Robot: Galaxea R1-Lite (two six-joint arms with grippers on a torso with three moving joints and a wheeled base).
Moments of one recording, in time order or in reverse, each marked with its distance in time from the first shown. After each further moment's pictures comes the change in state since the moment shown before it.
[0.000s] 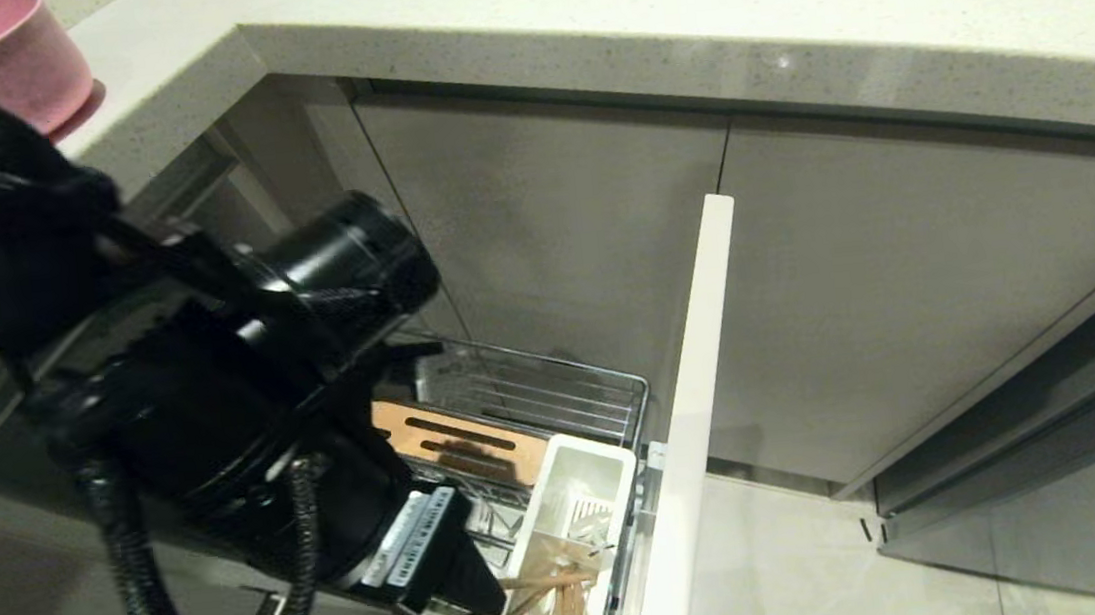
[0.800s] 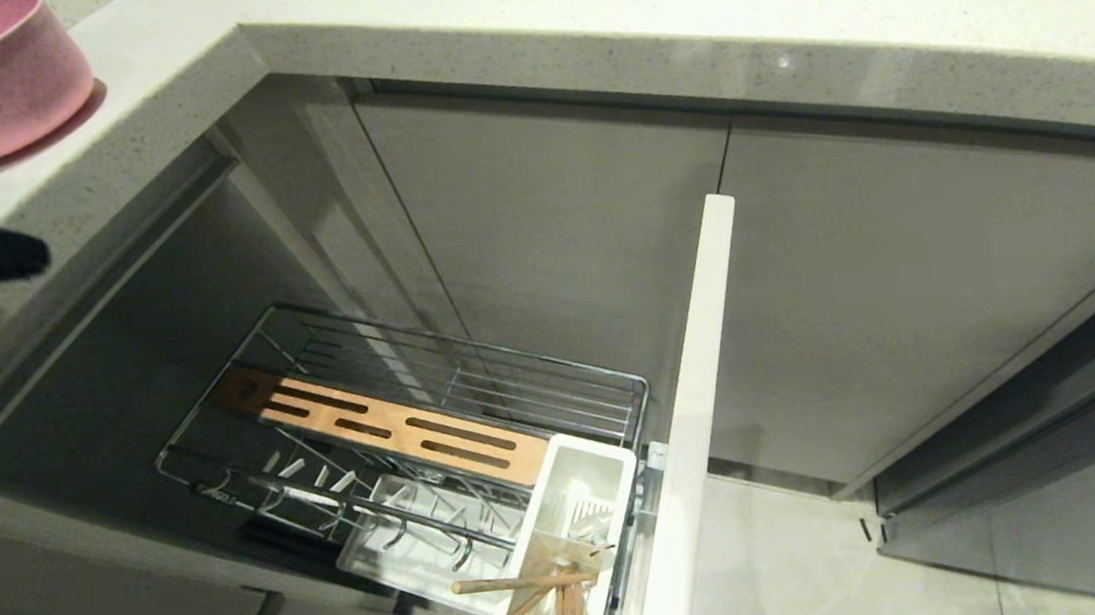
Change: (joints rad) left arm 0.274 -0.473 -0.184 -0.201 0.138 0.028; right arm 0.000 0.000 0.000 0.000 0.000 0.000
